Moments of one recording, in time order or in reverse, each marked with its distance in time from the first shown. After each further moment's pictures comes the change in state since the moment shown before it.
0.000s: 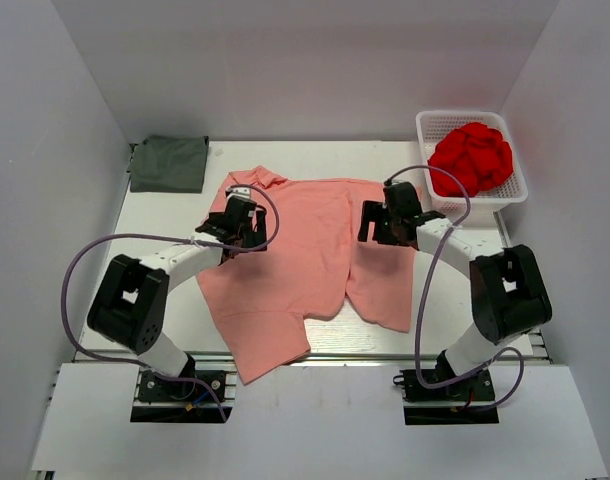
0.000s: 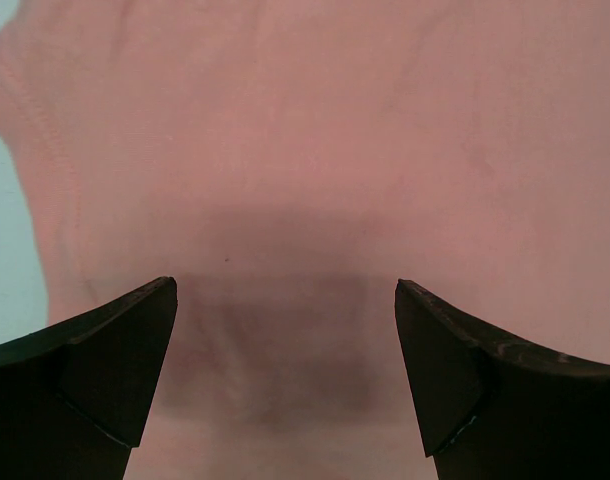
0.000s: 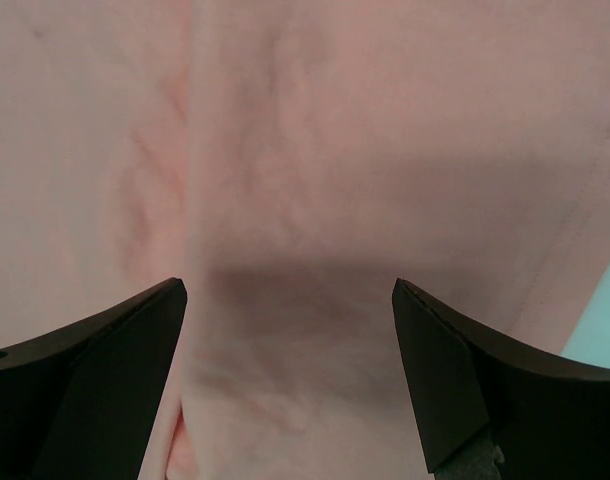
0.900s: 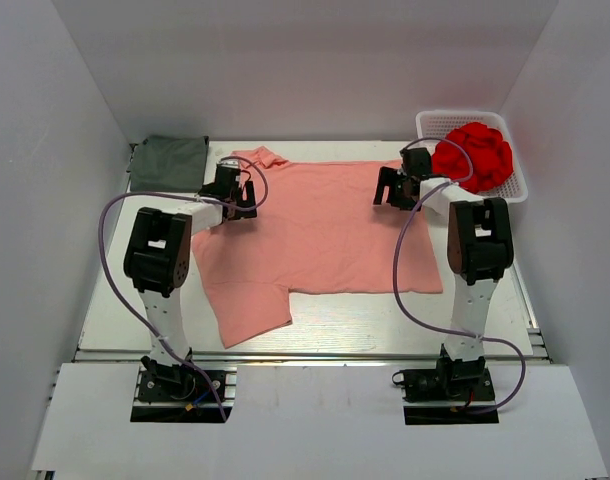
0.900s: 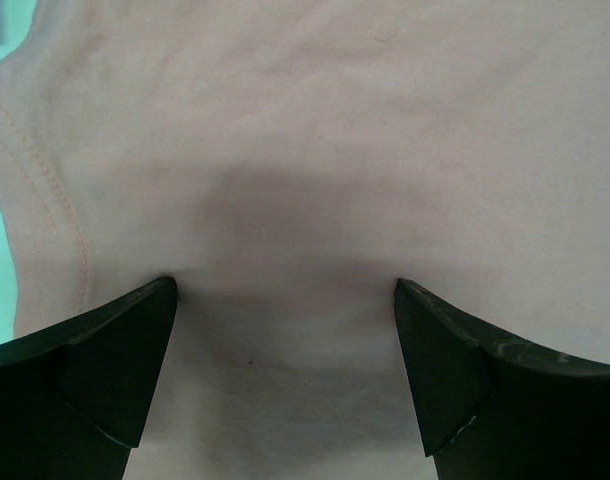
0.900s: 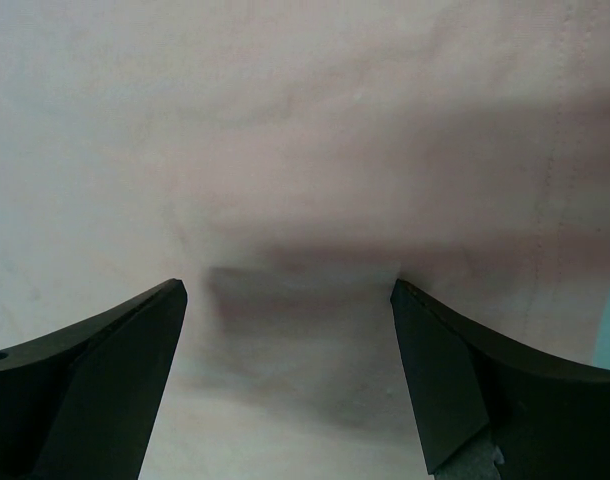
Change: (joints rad) left arm 0.209 0.444 0.352 0.132 0.115 0.101; right arm -0.223 0.474 0.465 -0.006 -0.098 -0.103
